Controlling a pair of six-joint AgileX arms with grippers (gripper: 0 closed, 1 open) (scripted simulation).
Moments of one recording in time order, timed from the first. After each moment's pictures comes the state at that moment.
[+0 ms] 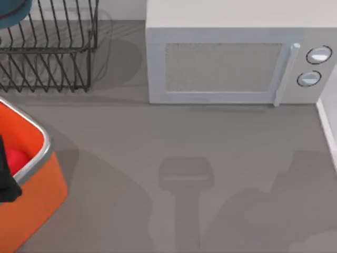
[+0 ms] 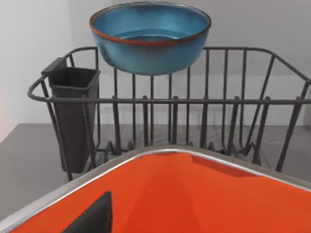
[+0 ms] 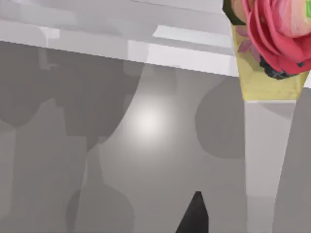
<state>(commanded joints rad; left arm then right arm) 0.00 0.00 0.00 0.00 0.00 0.00 -0.43 1.76 1.42 -1.30 -0.02 -0.57</state>
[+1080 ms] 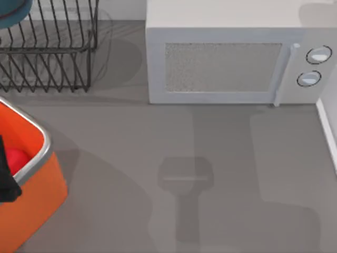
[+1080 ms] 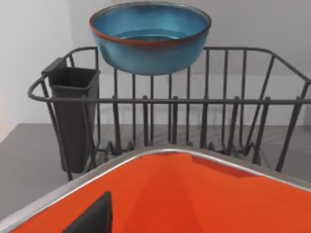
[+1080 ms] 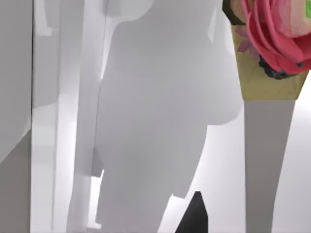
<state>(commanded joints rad) 0.00 0.00 0.00 0.00 0.00 0.00 -0.16 2.74 2.90 -1.70 0.00 -0.28</state>
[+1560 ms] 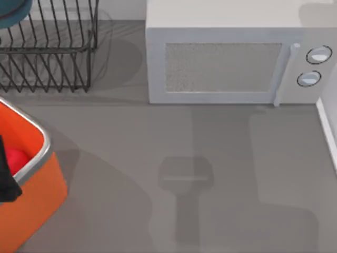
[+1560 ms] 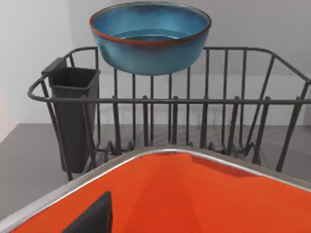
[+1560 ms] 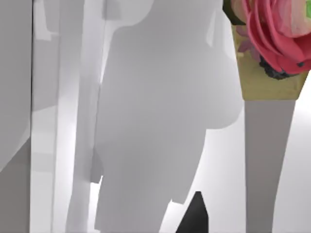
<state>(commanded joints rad) 0.00 0.00 0.00 0.00 0.00 0.00 -0.16 2.73 2.86 -1.67 0.00 -0.28</state>
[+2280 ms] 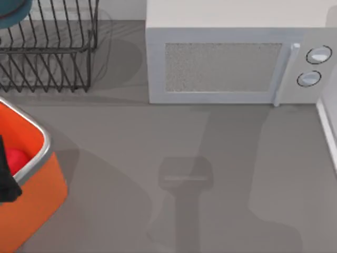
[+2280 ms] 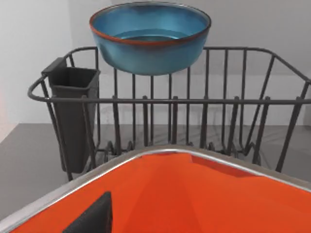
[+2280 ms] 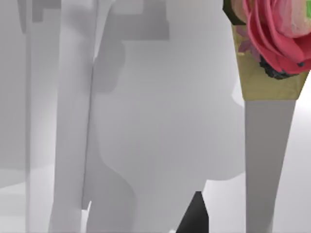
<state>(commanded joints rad) 0.00 0.00 0.00 0.00 0.00 0.00 -0.15 2.59 2.41 -1.37 0.00 -0.28</state>
